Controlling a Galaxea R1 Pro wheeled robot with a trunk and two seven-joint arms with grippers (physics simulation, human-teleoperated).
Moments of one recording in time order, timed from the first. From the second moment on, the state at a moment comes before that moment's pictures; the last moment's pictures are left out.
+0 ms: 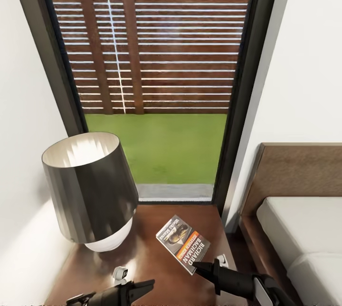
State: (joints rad) left arm -0.38 0.02 0.22 -0.40 0.07 0.23 -1.56; right arm -0.42 -0.05 -0.20 -0.48 -0.27 0.87 1.15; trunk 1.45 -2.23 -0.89
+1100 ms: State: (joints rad) left arm -0.38 0.02 0.22 -0.40 0.07 0.23 -1.56; right arm -0.42 -0.05 -0.20 -0.48 -0.27 0.87 1.15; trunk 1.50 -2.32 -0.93
